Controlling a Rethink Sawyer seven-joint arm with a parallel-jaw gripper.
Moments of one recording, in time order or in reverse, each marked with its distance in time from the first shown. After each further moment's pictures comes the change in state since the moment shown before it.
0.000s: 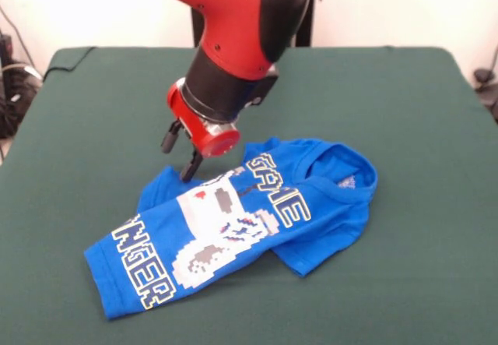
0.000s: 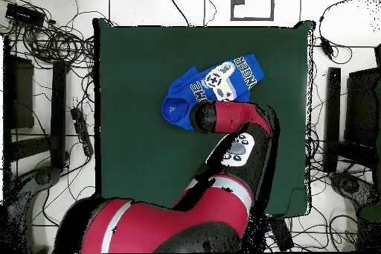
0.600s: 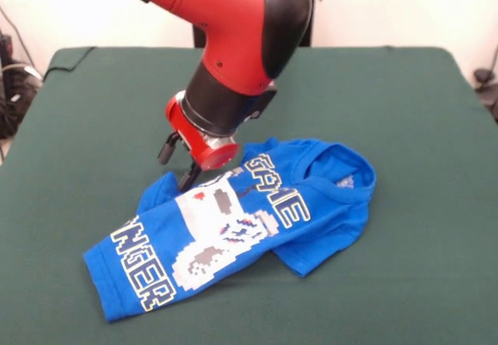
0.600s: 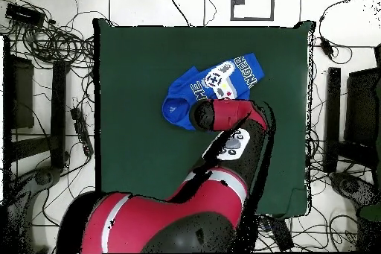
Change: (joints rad) arm 0.015 0.055 -0.030 -0.054 0.000 -0.009 0.000
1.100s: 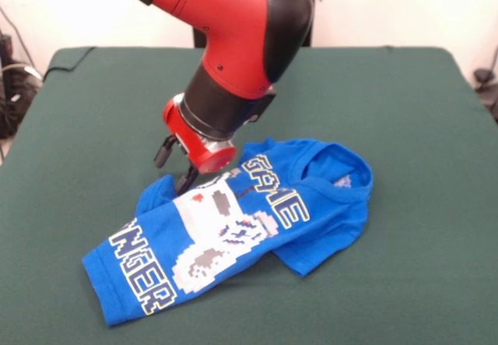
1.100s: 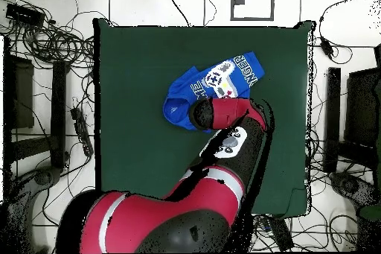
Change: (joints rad) arm 0.006 0.017 -0.017 -0.021 0.000 -0.004 0.000
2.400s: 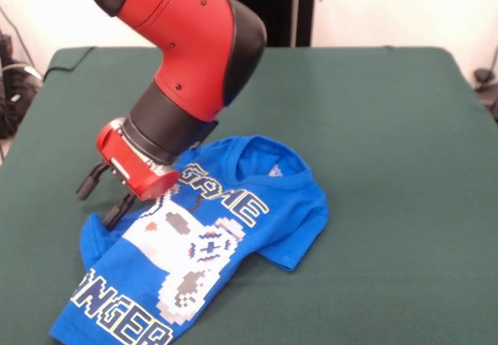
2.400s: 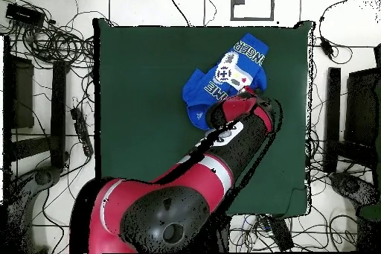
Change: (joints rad) arm 0.014 0.197 -0.246 -0.107 0.021 -0.313 0.000
